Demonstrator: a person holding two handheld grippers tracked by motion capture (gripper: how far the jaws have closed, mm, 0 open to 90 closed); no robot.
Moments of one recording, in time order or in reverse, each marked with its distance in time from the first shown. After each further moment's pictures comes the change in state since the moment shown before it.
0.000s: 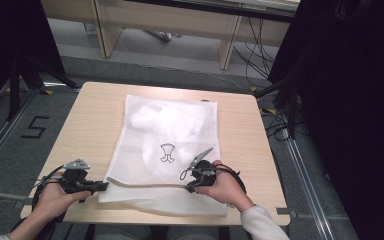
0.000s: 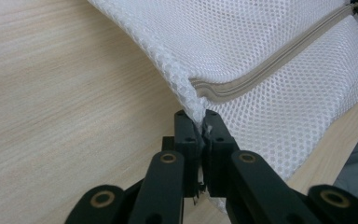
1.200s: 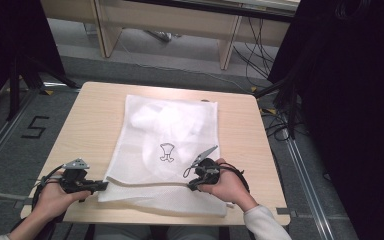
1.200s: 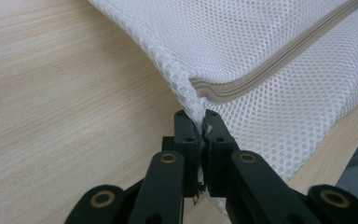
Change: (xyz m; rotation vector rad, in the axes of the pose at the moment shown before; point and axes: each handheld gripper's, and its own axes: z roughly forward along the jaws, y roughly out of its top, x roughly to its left) left arm 0.001 0.001 -0.001 0.011 -0.004 0.002; right arm -0.004 -0.002 -0.010 -0.037 0.009 -0.004
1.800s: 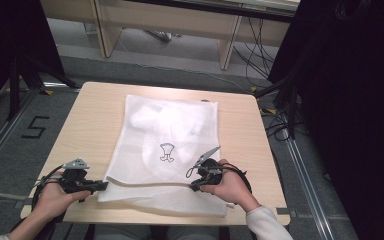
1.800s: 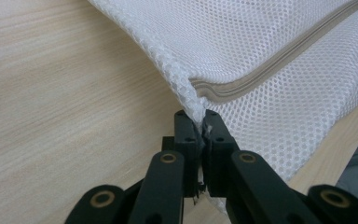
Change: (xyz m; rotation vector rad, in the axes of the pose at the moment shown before) left arm 0.000 0.000 -0.001 0.006 0.003 0.006; right arm -0.003 -0.006 -0.002 0.000 0.003 0.014
